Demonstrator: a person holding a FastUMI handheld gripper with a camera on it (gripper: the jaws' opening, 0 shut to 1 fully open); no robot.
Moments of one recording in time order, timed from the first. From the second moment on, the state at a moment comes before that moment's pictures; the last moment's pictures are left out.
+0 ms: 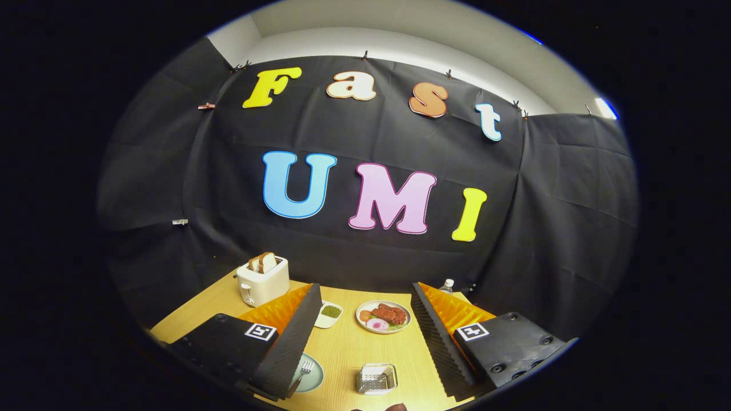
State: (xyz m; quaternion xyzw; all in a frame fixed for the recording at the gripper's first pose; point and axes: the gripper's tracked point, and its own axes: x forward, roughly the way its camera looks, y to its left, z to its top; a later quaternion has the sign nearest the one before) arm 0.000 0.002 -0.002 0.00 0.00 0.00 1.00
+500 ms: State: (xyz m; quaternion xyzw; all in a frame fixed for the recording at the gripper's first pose) arm -0.001 0.008 -0.006 0.00 0.01 0.00 1.00
